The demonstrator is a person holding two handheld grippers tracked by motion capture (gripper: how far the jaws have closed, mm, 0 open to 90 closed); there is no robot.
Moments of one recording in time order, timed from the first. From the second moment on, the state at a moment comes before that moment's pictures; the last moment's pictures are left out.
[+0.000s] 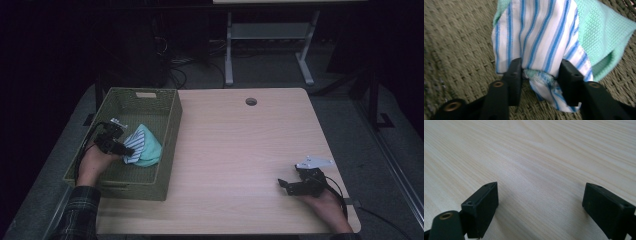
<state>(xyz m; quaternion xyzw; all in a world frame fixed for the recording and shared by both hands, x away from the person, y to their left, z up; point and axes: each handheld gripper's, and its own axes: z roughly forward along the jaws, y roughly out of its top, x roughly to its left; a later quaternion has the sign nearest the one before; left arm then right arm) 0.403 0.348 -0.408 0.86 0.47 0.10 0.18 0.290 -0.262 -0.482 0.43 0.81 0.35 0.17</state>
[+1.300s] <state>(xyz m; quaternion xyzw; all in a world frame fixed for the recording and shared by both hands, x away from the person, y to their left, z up) 0.368 0.307 -0.335 0.81 0.45 0.13 0.36 0.290 -0.262 -0.482 0.43 0.81 0.35 0.17</state>
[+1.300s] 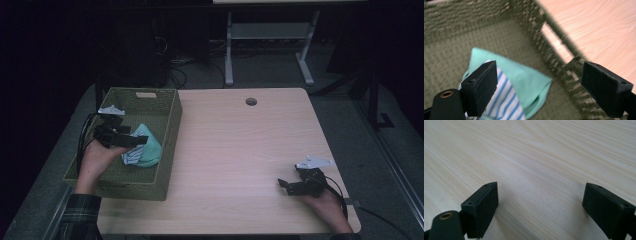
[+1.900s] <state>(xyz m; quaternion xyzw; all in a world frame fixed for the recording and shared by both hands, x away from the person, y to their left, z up) 0.353 0.229 -0.317 0.83 0.38 0.11 0.39 0.290 -0.262 -0.482 0.43 0.82 0.35 0.16</state>
